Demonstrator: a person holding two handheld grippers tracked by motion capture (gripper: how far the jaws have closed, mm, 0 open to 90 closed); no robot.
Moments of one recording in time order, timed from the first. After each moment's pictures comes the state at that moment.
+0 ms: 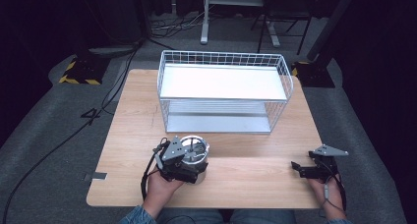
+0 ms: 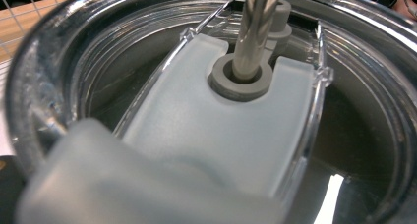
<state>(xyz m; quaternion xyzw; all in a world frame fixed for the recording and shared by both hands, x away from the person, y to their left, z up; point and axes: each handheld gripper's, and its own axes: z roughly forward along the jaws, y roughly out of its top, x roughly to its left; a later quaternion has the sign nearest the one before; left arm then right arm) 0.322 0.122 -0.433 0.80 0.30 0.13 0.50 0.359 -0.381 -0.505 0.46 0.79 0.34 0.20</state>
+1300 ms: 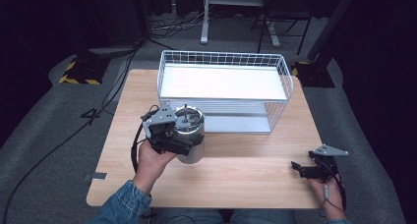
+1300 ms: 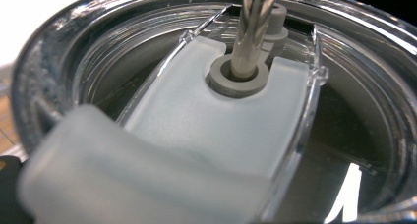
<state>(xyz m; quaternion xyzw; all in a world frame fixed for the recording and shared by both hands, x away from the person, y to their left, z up) 0.359 0.140 -0.341 0.79 0.28 0.12 0.52 0.359 -0.381 -0.505 0.46 0.79 0.34 0.20</state>
